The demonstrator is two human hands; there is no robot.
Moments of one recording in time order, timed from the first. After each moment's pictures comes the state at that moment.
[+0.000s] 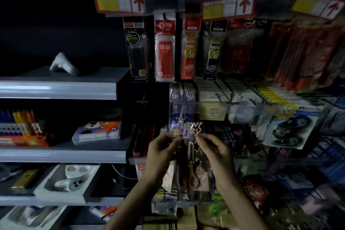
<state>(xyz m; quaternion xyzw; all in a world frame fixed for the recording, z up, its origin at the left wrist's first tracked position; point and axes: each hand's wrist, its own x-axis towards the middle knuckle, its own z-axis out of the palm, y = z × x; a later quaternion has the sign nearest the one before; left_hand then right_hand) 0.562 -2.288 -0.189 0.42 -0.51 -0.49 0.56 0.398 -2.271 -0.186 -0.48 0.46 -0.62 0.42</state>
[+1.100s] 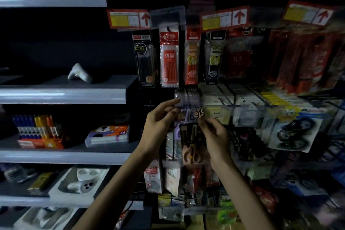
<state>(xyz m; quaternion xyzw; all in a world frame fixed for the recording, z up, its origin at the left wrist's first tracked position) 0.584 -2.298 -0.102 0.39 -0.59 -0.41 0.58 0.412 -2.325 -0.170 -0.45 0.46 -0.67 0.37</state>
